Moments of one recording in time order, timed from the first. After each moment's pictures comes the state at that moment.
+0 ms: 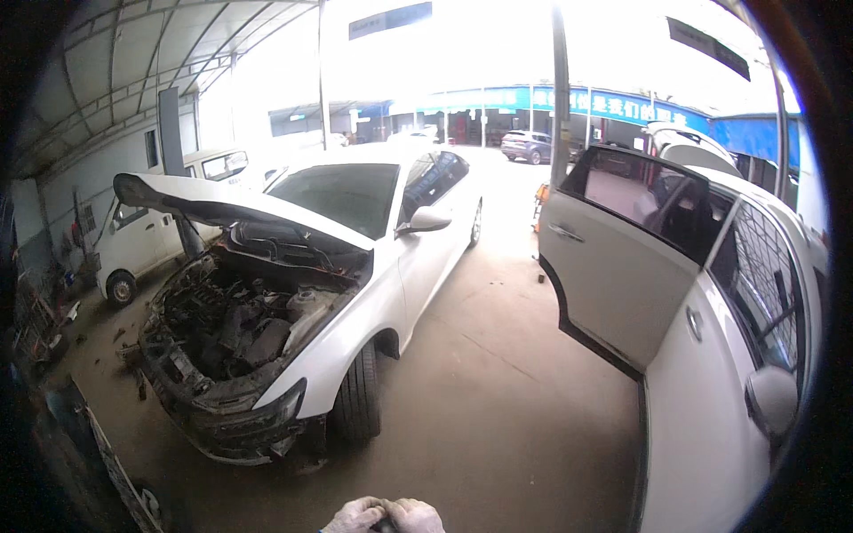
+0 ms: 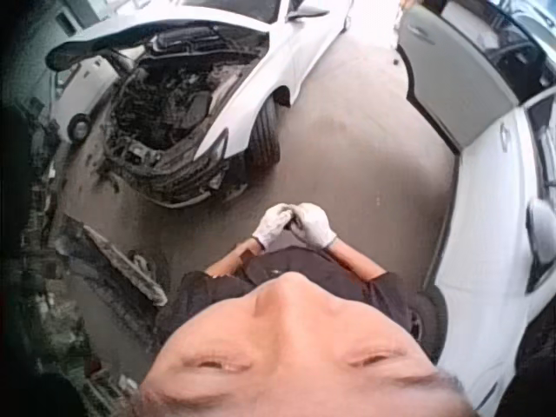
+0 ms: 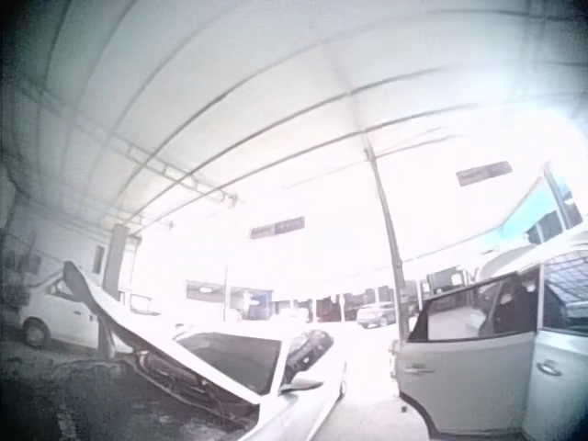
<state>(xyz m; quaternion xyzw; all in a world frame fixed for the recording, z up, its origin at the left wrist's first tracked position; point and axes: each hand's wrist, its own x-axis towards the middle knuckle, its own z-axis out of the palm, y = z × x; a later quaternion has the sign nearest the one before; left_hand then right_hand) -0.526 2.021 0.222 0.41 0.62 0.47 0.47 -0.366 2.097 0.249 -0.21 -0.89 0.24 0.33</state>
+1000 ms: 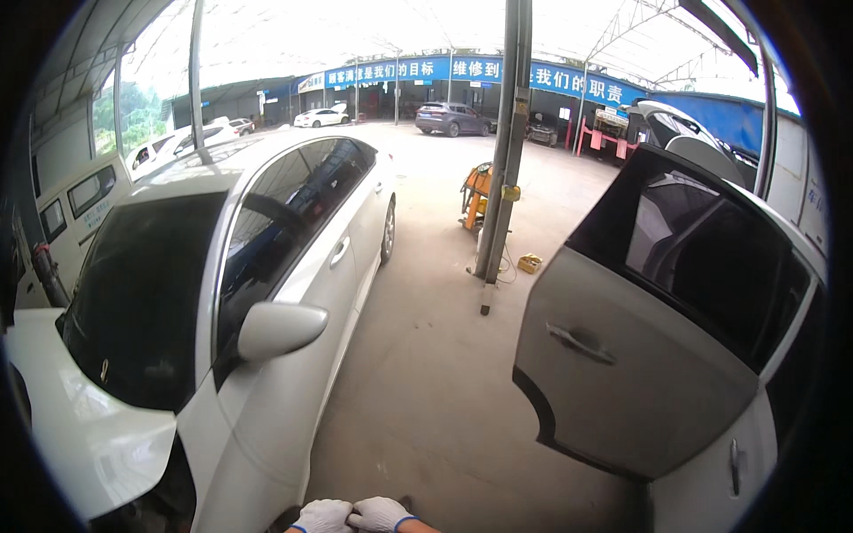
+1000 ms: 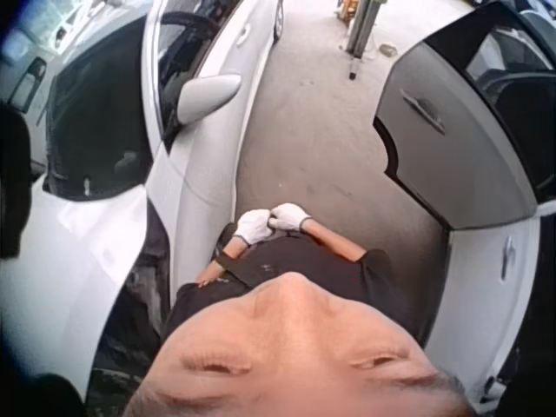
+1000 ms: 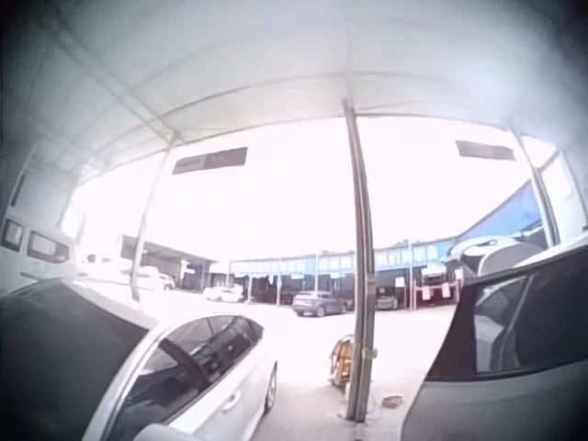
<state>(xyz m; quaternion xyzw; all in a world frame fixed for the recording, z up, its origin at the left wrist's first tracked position) -0.736 3.063 0.175 0.73 0.63 0.06 0.24 -0.578 3.137 0.140 -0.35 -0.84 0.41 -0.05</state>
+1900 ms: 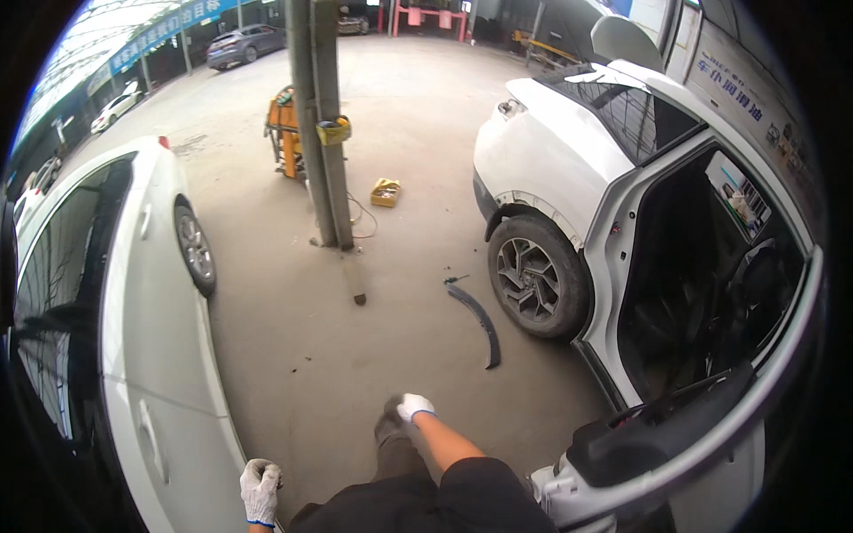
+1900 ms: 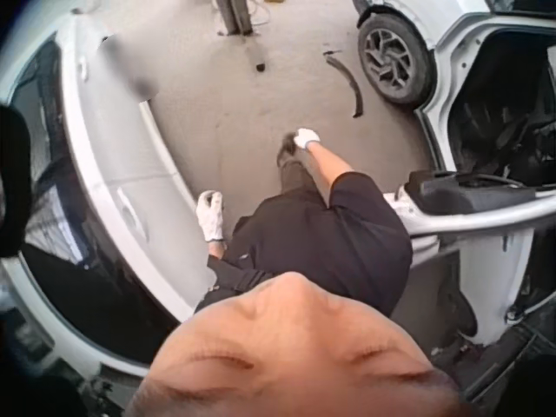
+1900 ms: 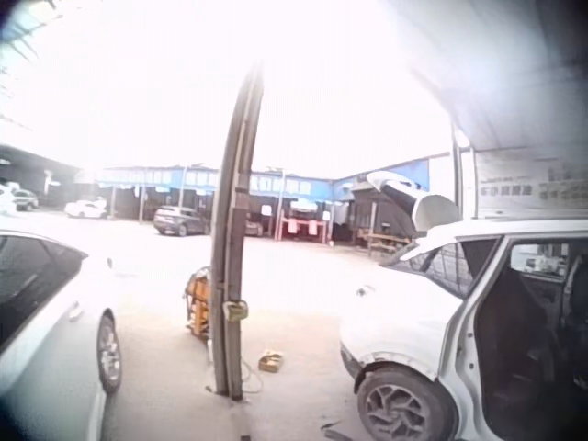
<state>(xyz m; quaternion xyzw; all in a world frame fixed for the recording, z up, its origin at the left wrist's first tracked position) -0.685 3.925 0.136 0.47 0.64 0.38 0.48 -0.283 3.993 -0.084 -0.79 -0.49 0.36 -0.02</state>
